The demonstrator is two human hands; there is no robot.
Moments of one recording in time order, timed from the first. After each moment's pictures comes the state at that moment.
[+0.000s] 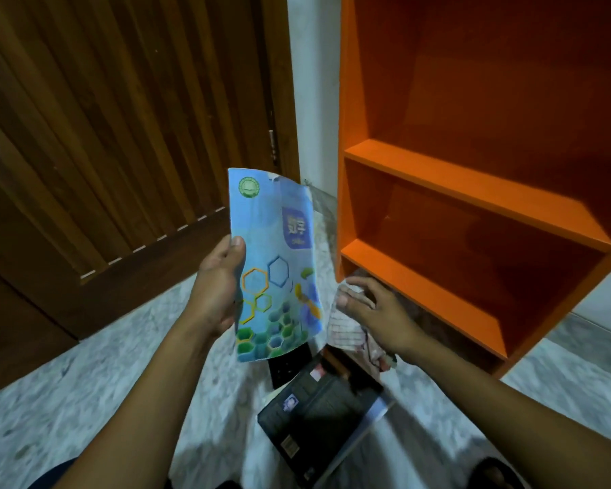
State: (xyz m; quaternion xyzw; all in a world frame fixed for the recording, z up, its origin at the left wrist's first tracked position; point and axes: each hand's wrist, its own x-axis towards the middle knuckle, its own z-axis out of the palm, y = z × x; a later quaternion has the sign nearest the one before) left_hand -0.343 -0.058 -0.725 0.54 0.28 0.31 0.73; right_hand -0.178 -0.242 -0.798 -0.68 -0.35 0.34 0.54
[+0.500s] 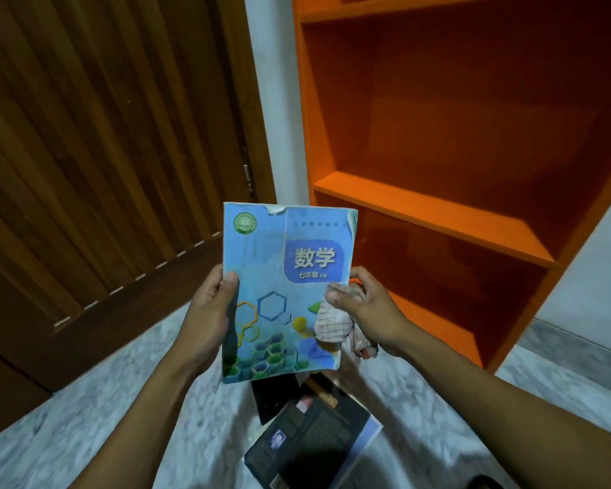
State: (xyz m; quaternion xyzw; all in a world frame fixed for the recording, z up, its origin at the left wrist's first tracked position) left_hand -0.334 -0.071 -0.712 0.69 0.21 0.30 0.63; right_hand -0.146 -0.242 -0.757 -0.62 -0.33 0.32 0.63
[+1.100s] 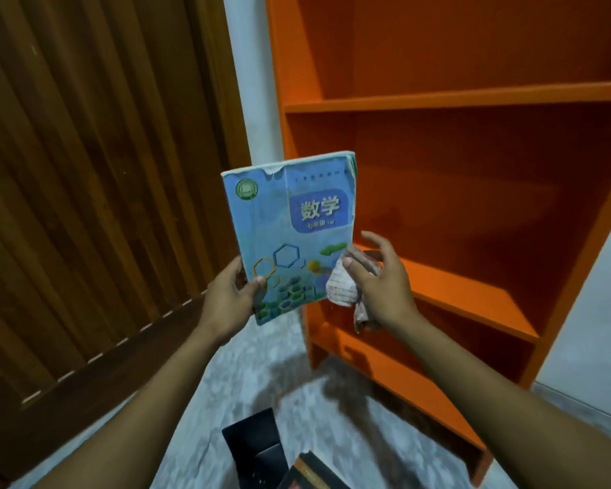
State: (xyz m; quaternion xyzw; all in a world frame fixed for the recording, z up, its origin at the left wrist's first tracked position) left_hand -0.220 -0.020 -0.652 0.79 0.18 0.32 0.50; right_hand -0.071 -0.217 -0.649 -0.63 -0.31 0.06 0.71
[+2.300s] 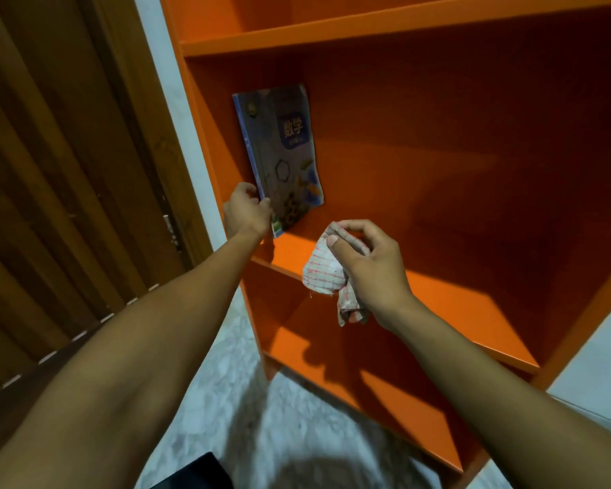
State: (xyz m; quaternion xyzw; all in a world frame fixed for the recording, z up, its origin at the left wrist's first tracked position) left_hand 0.050 0.004 -0.639 0.79 0.32 0.37 0.37; right_hand 0.029 -0.222 -0.659 -0.66 -0.26 0.03 0.70
